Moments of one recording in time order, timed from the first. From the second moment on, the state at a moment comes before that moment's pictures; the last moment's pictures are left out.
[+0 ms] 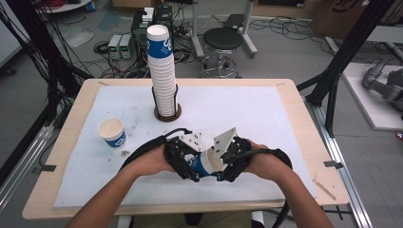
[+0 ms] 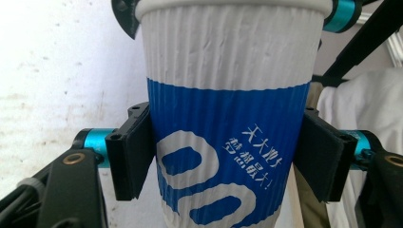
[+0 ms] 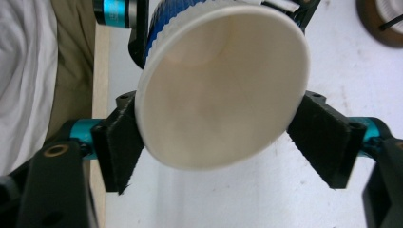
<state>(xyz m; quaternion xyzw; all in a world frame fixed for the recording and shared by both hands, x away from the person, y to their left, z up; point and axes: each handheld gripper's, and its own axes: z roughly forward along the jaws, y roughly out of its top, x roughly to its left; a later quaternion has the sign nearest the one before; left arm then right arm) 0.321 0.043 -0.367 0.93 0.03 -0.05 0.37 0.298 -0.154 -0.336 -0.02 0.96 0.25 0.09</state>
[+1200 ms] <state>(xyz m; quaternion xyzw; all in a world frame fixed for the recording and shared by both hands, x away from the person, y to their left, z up) 0.331 0.085 -0.389 0.83 0.10 0.01 0.54 0.307 -0.255 -0.336 0.21 0.84 0.48 0.15</state>
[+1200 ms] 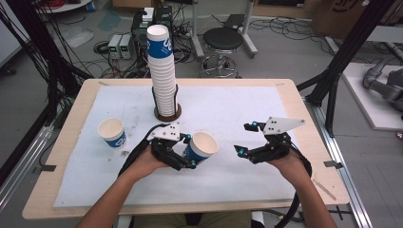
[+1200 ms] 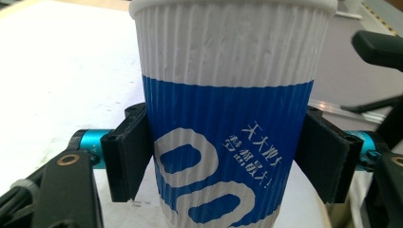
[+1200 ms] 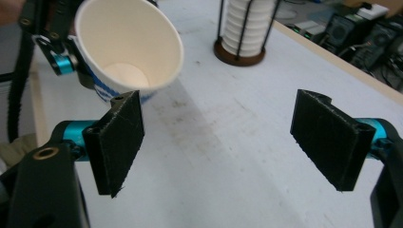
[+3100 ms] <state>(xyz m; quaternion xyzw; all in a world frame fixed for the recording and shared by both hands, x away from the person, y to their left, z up) 0.347 0.094 -0.401 0.72 0.14 0.10 0.68 0.298 -0.302 -0.385 0.33 0.79 0.47 0.22</state>
